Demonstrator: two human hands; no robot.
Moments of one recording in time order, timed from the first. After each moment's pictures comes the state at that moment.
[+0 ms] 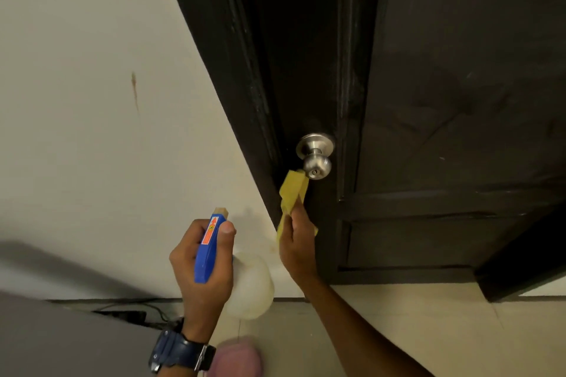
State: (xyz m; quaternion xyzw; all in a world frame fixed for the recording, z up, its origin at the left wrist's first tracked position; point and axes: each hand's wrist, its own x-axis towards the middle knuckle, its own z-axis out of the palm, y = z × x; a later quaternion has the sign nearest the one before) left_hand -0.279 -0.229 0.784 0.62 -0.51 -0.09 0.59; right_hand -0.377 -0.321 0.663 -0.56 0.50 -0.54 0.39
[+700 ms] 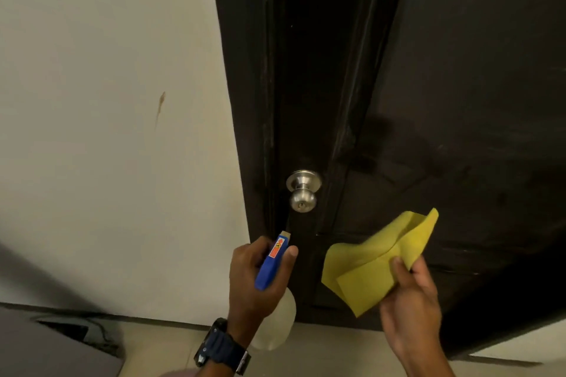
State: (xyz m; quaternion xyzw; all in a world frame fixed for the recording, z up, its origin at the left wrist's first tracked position) left_hand -0.351 -0.260 0.755 0.56 -0.55 -0.20 0.59; right_hand -0.561 -0.272 0.784 -0.18 0.49 -0.63 0.58
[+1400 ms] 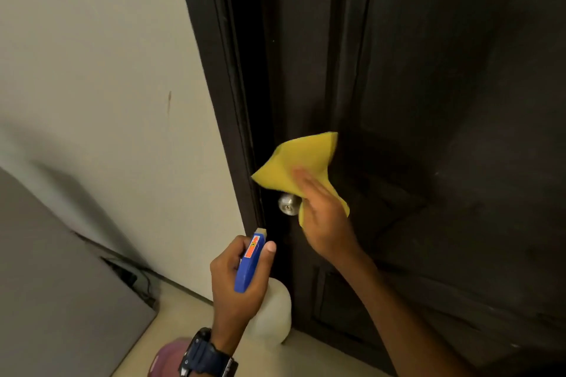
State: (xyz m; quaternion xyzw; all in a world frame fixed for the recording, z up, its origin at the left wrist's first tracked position) left_hand -0.442 -0.247 0.790 0.65 -0.44 -0.04 0.62; right_hand -0.540 -0.395 0.816 -0.83 0.25 -0.40 0.31
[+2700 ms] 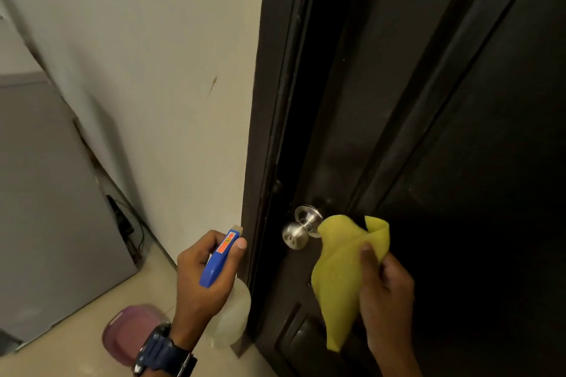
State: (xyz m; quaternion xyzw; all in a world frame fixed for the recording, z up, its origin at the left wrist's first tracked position) left_hand -0.421 -0.280 0.774 0.68 -0.31 0.05 0.66; right_hand -0.593 -0.432 0.822 -0.69 0.41 -0.41 0.44
